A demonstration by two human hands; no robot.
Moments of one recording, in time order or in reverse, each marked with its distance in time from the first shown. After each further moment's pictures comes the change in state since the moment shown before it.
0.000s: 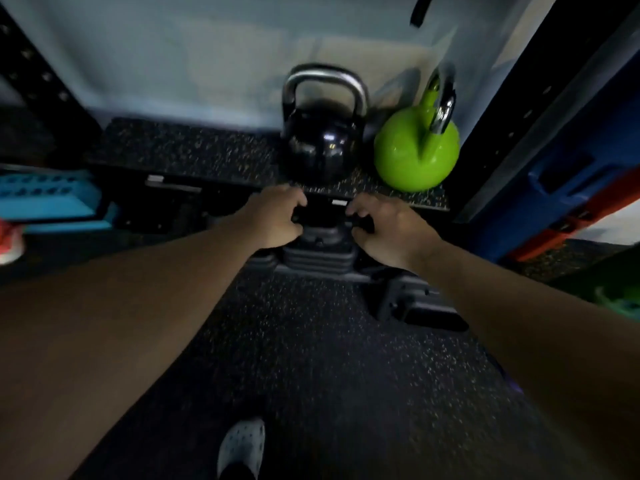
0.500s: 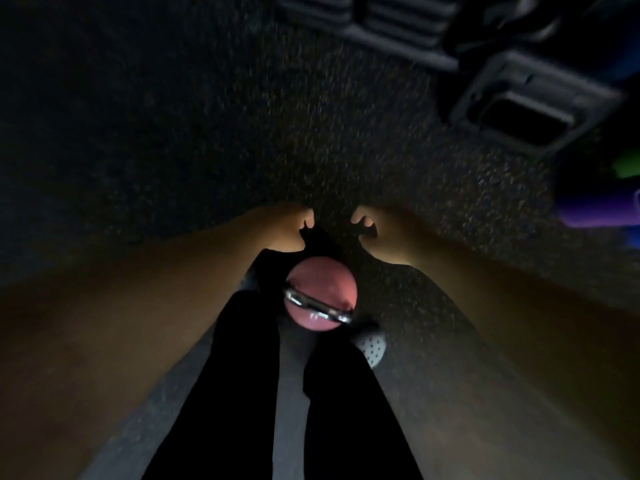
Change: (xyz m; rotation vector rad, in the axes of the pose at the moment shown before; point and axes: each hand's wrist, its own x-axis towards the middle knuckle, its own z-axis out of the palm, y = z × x) left_hand -0.387 -0.004 0.253 -0.226 -0.681 -0.352; right_hand -0.315 -0.043 0.262 0.056 -0.584 0.013
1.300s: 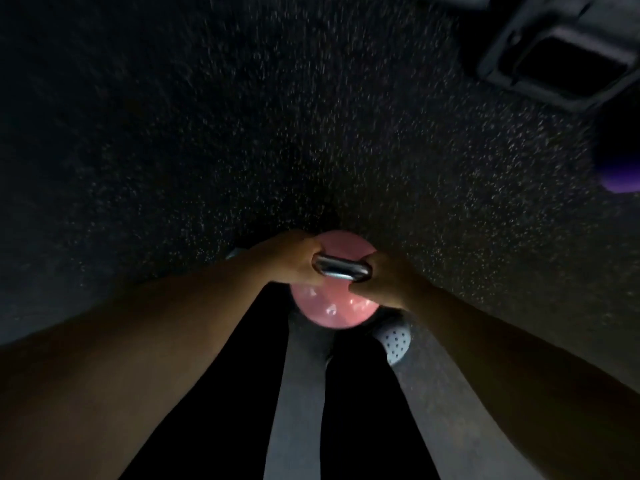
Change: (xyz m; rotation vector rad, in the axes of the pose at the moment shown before) left_hand 0.047 -0.059 0.087 0.048 -0.042 0.251; right_hand 0.014 0.001 0.133 0.259 -0.154 0.206
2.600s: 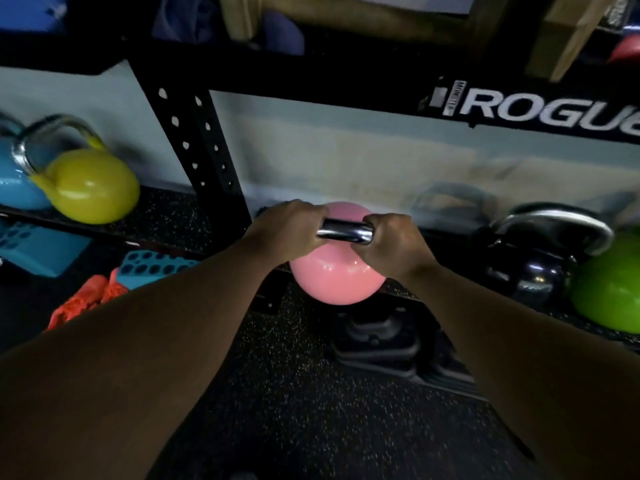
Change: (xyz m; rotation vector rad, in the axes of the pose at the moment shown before) left_hand 0.004 -0.083 -0.818 0.508 1.036 0.219; right_hand 0.241 -0.518 -0.591 -0.246 1.018 -0.467
